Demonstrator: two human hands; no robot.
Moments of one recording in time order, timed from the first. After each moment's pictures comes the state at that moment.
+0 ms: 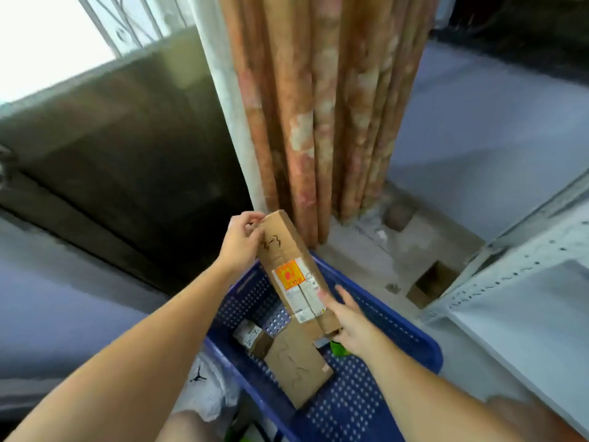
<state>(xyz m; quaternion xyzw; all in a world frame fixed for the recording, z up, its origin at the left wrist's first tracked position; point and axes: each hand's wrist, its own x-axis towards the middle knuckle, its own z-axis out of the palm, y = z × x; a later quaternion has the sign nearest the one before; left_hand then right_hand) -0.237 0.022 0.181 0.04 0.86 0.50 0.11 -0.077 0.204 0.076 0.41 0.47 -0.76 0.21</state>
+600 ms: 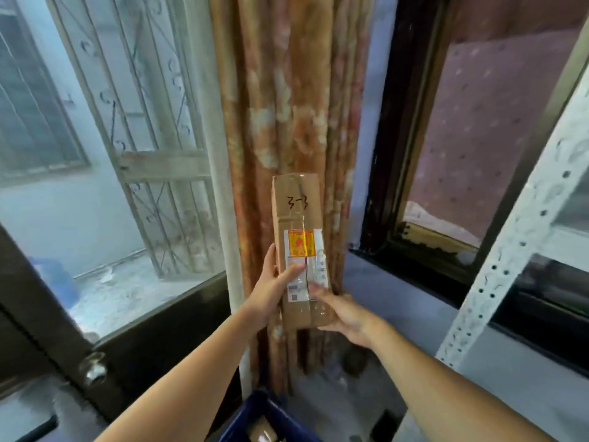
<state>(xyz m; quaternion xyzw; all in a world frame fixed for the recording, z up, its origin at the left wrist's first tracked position) -0.198 0.122 0.671 0.18 0.67 0.69 0.21 -0.122 0.292 0.643 0.14 0.66 -0.73 0.10</state>
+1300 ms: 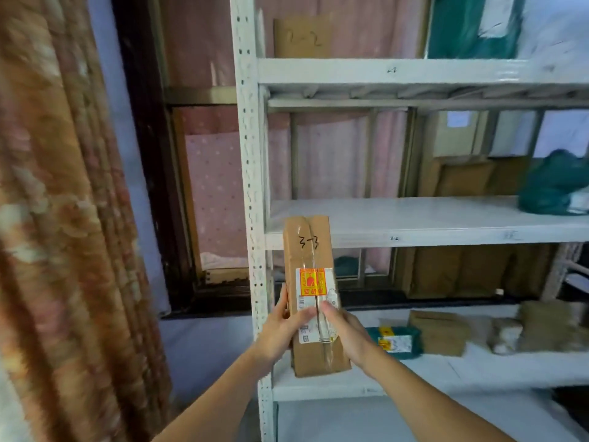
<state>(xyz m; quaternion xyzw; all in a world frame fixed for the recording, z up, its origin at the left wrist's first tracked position) 0.069 0.241 0.730 0.51 0.48 0.55 0.45 0.229 0.305 0.719 0.40 0.65 -0.57 -0.31</state>
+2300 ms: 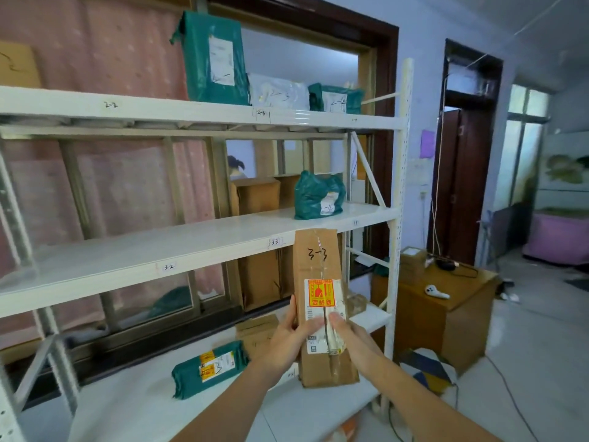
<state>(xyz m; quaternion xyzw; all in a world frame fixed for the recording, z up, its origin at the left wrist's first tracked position) 0.530 0.317 0.739 0.62 0.41 0.37 0.56 0.700 0.284 0.728 0.57 0.51 -0.46 -0.45</state>
